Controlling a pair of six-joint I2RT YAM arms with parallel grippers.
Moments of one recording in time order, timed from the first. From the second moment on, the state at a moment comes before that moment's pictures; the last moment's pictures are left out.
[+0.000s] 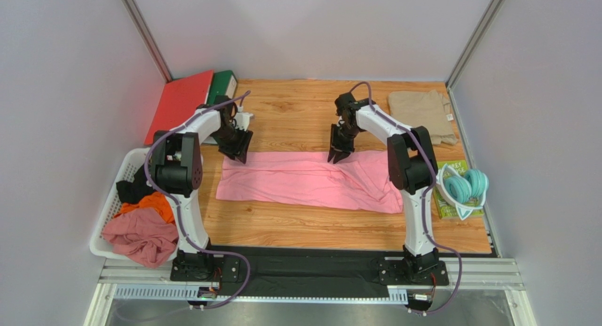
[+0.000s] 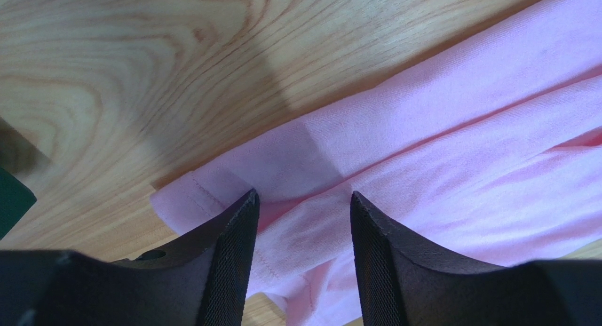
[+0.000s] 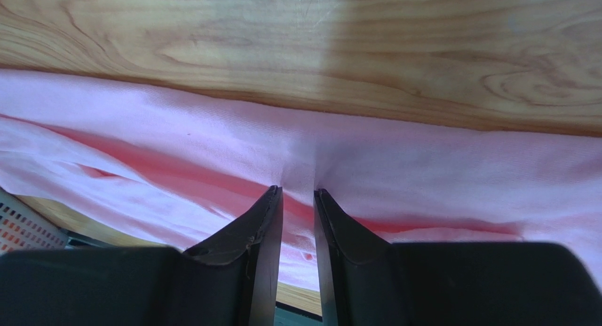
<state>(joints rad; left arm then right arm) -0.09 2.02 1.46 -0.83 0.25 0.28 0.38 2.20 1.76 -0.94 -0.29 0.52</state>
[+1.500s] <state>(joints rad) -0.10 1.96 1.45 -0.85 0.22 0.31 0.33 1.97 1.58 -0.97 -0.15 0.51</state>
